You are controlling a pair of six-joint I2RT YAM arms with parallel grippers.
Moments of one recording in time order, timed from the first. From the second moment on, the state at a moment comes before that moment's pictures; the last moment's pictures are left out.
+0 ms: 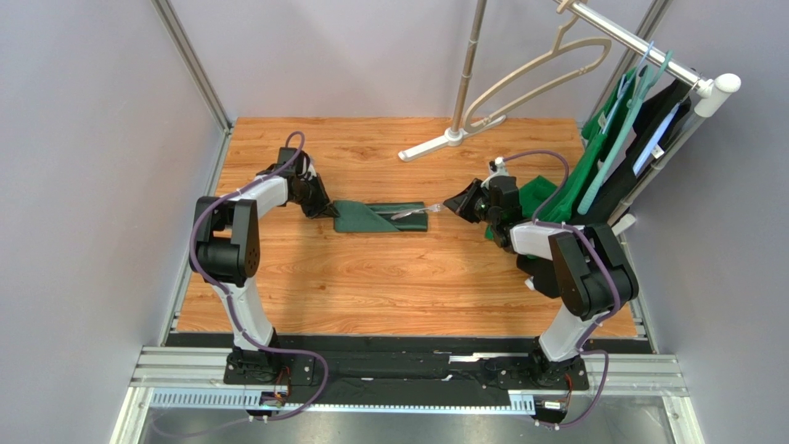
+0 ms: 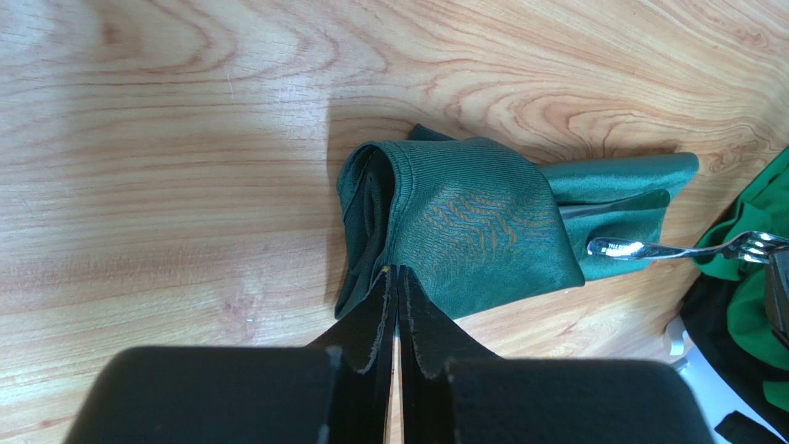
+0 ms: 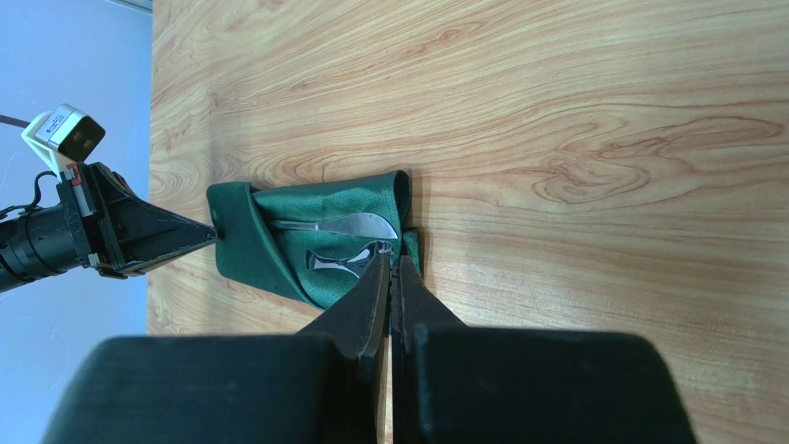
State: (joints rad) left arm -0.10 1.90 1.23 -0.41 0.39 -0.54; right arm 0.29 1.70 0.77 0.50 -0.26 0.80
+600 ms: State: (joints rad) left arm -0.10 1.97 1.34 -0.54 0.38 -0.56; right arm 0.30 1.81 0.77 0.62 -0.30 0.92
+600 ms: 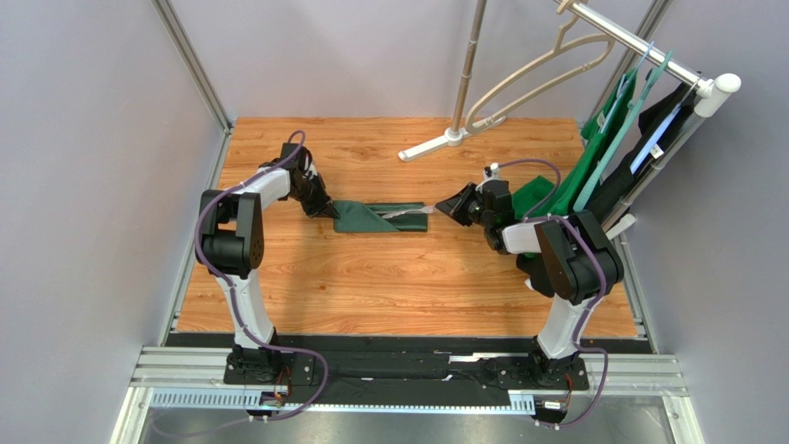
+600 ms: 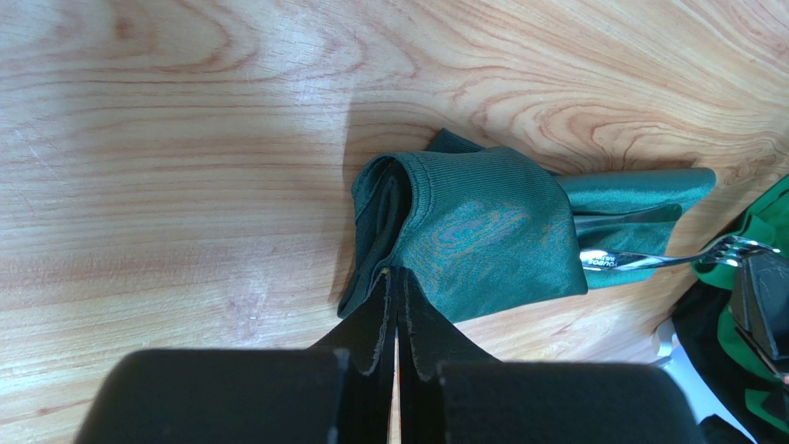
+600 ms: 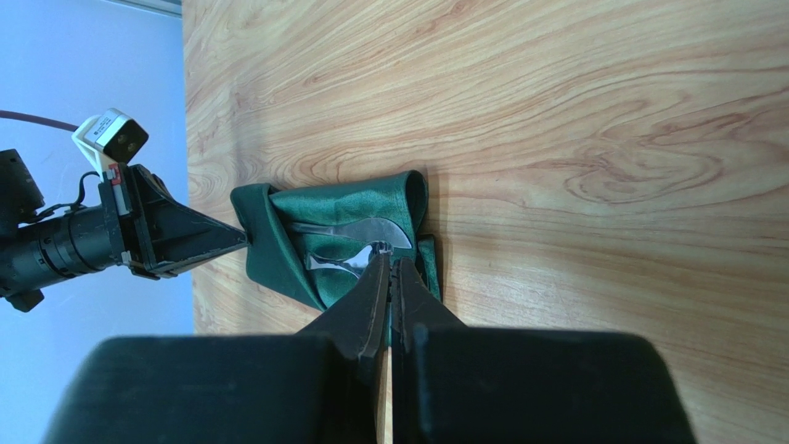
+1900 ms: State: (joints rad) left arm -0.12 1.98 1.34 -0.56 0.36 -0.57; right arm 0.50 1.97 0.81 0.74 -0.15 1.20
